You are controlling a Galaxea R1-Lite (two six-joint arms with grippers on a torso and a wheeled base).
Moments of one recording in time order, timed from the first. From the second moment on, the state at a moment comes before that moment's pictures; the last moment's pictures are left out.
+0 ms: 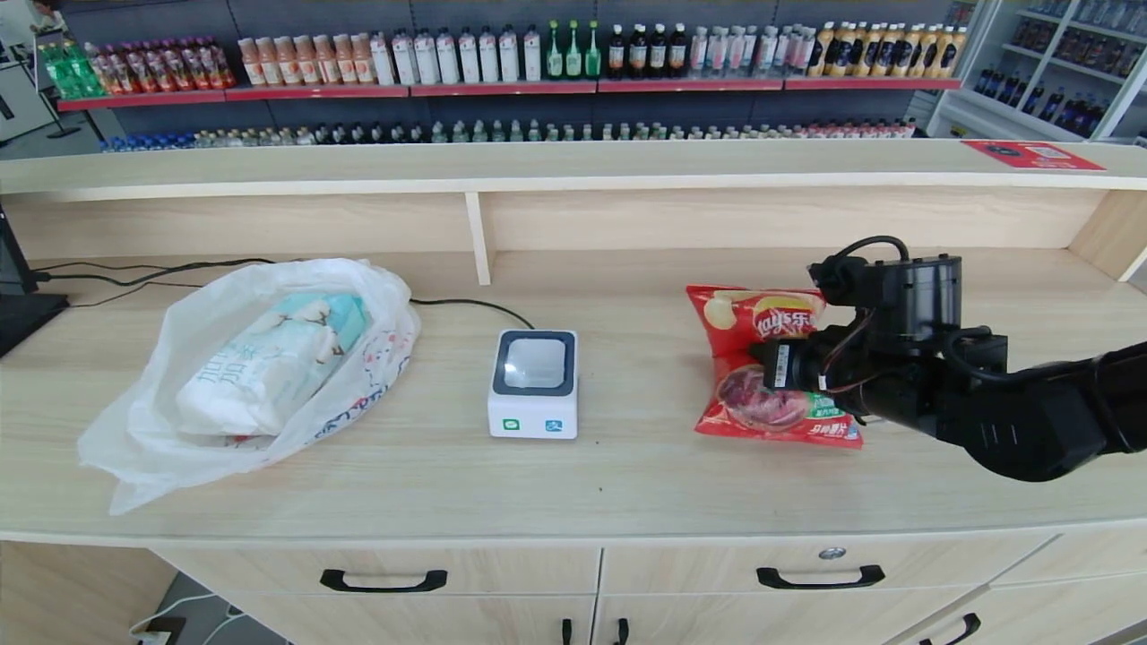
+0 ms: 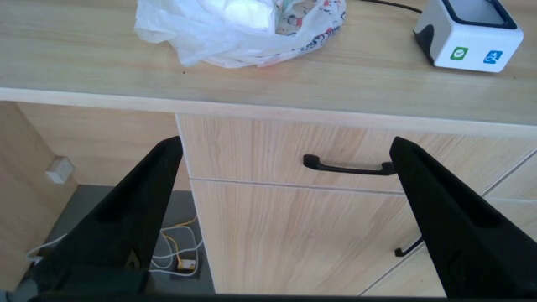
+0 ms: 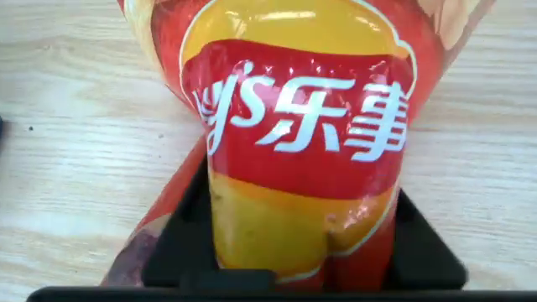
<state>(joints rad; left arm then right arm) 0.00 0.00 0.00 0.00 0.00 0.00 0.33 1.89 -0.99 -0.51 -0.15 0.16</state>
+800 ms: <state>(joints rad) 0.00 0.00 0.00 0.00 0.00 0.00 0.32 1.79 -0.93 -0.66 -0.15 0.28</state>
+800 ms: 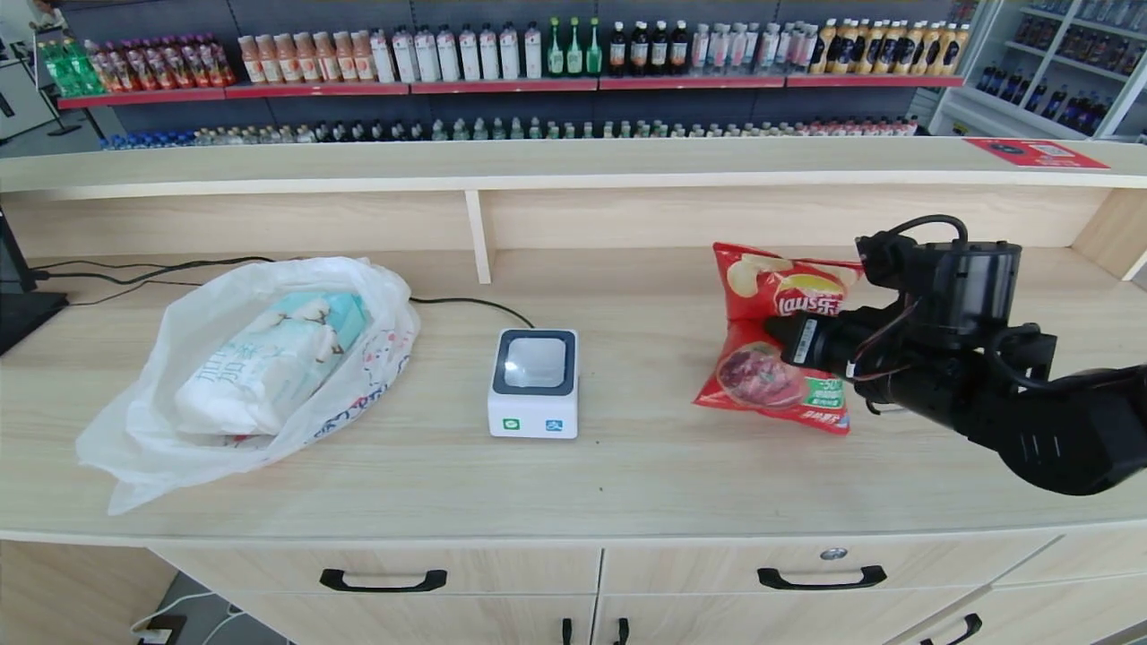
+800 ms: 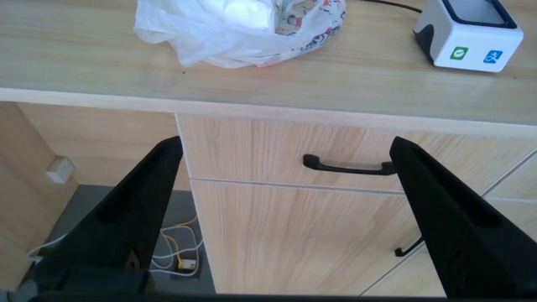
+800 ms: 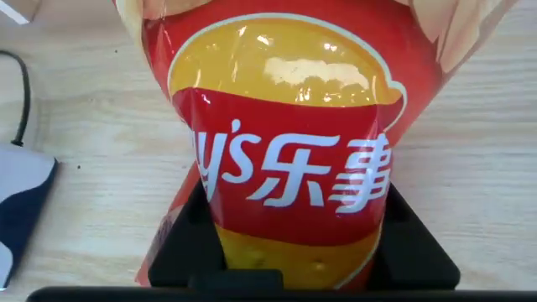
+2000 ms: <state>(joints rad) 0.00 0.00 0.00 0.00 0.00 0.00 0.68 1.20 -0.46 -0.84 -0.13 0.40</state>
